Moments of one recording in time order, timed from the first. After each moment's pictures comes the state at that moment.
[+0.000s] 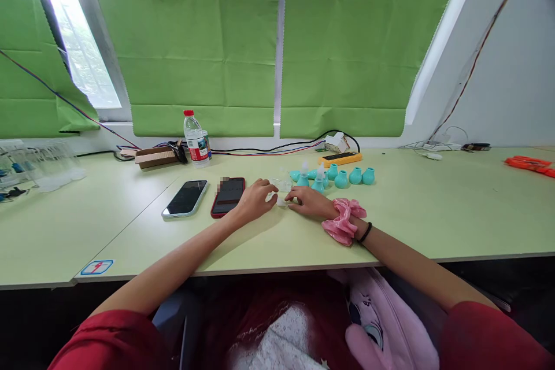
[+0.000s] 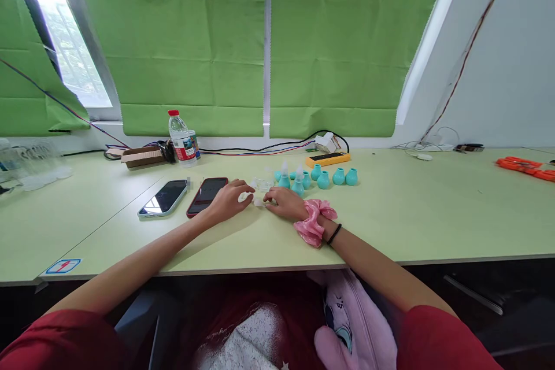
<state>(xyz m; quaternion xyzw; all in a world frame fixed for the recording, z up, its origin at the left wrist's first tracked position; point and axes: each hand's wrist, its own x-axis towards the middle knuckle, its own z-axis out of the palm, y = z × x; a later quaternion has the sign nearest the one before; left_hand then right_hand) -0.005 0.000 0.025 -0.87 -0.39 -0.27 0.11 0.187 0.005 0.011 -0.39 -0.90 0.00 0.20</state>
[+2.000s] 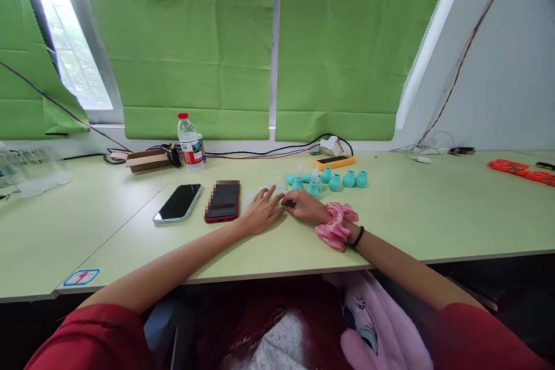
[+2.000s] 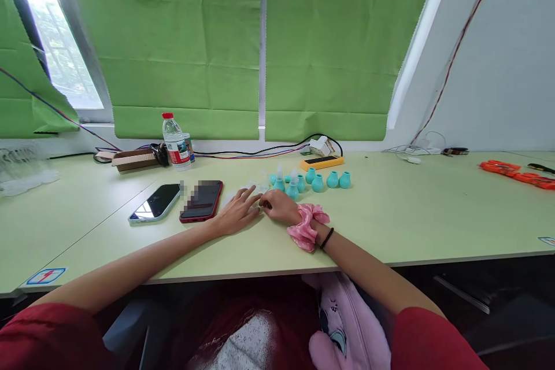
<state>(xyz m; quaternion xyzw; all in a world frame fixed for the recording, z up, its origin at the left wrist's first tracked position) 0.010 0.002 -0.001 -0.91 -0.34 -0.23 0.10 0.184 0.005 0.011 -0.37 -0.89 0.01 0.26</state>
